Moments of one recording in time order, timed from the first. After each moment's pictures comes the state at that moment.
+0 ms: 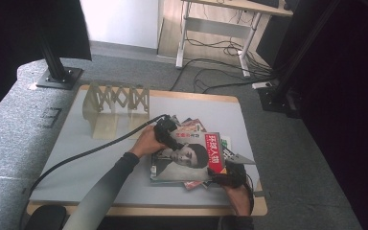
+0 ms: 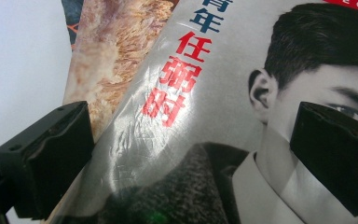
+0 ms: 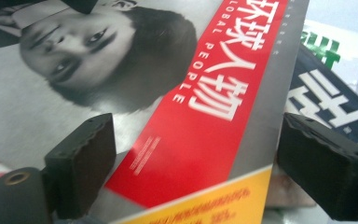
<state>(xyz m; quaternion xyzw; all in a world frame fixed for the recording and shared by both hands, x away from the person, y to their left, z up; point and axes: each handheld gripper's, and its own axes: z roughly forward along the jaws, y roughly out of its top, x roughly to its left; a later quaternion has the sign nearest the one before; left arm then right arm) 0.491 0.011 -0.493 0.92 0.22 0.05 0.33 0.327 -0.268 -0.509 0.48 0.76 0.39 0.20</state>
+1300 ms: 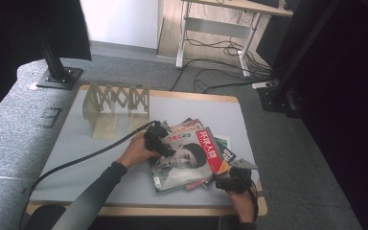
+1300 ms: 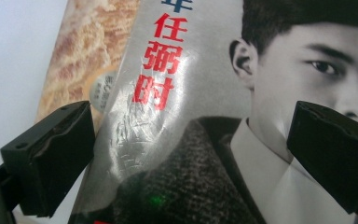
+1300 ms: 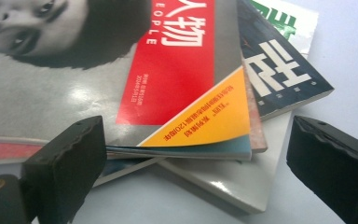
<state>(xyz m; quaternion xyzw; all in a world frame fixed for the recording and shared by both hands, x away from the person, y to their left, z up) 0.456 0.042 -0.493 0.91 0.25 0.05 0.32 0.312 -0.278 -0.508 0.50 0.76 0.34 0.23</state>
